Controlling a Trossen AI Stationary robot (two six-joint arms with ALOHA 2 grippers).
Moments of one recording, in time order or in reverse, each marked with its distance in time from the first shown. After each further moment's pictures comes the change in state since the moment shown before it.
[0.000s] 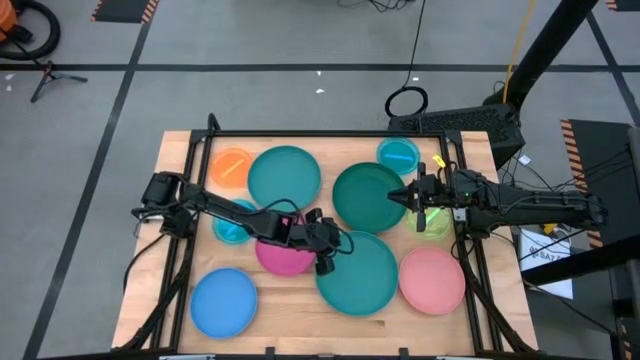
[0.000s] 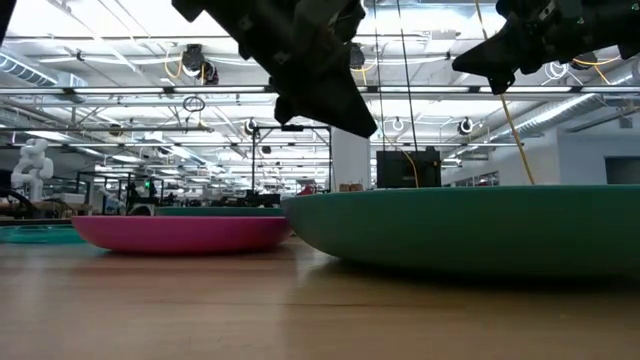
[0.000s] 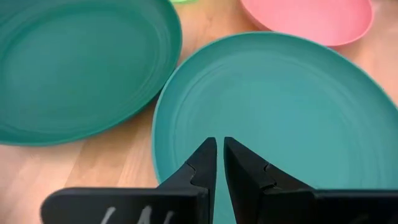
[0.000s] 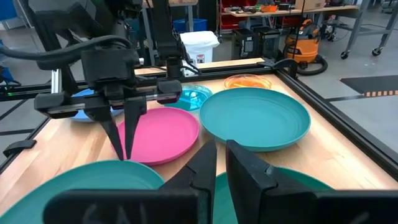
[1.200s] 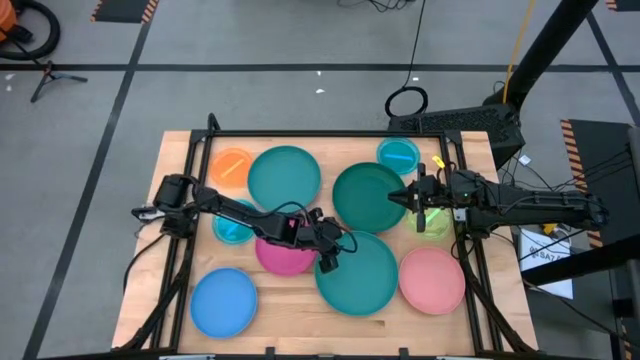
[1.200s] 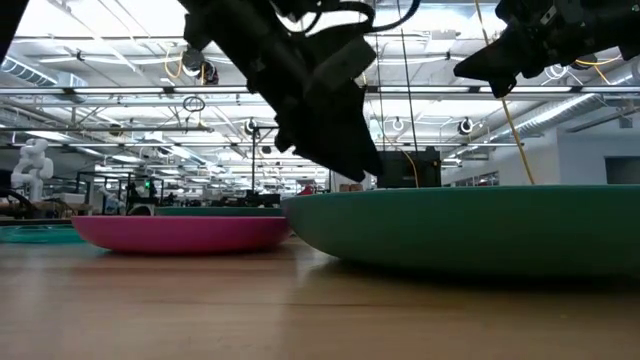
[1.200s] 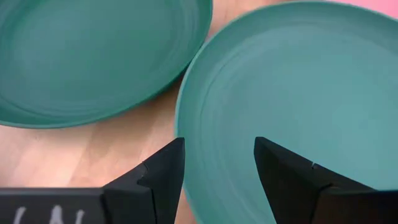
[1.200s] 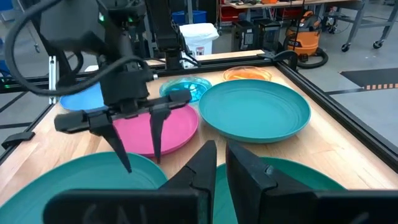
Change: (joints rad) left arm 0.023 0.089 -0.002 0.030 -0.048 -0.011; right arm 0.000 0.000 0.000 -0.029 0.002 -0.001
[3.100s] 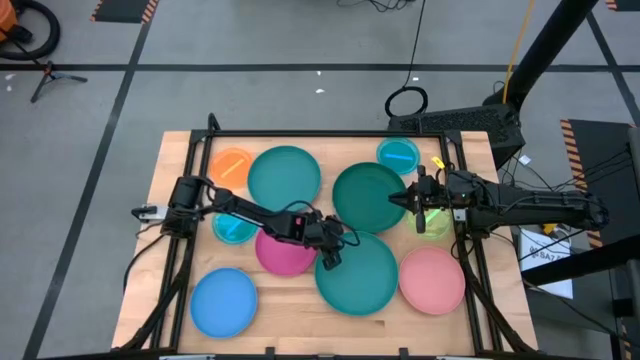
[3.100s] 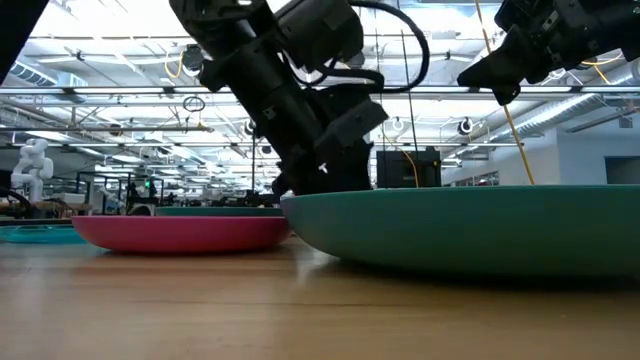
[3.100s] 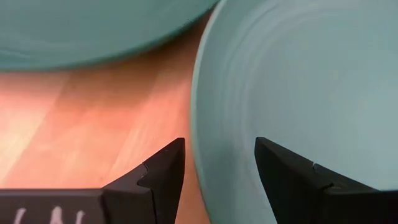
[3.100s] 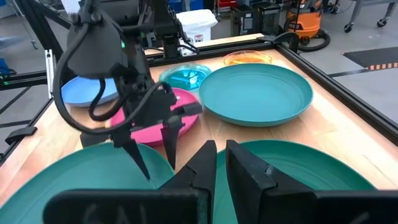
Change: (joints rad) left arm 0.044 0.106 0.000 0.014 0.101 -0.122; right arm 0.000 0.000 0.000 -0.053 0.002 0.048
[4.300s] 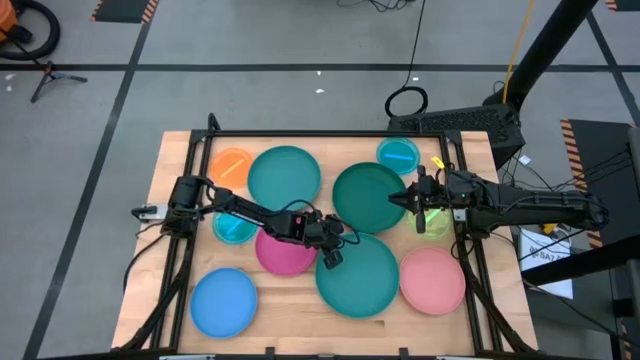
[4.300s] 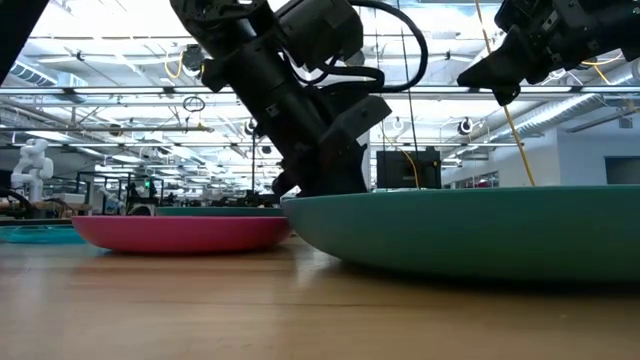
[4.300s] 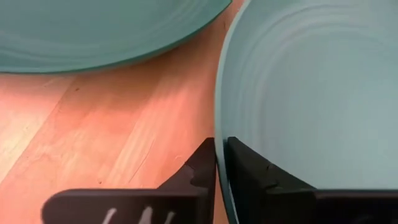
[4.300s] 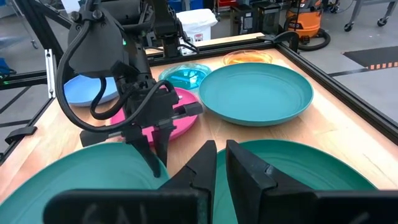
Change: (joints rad) left arm 0.000 -0.002 0.001 0.011 0.001 -0.031; right arm 0.000 0.000 0.000 -0.001 0.000 0.001
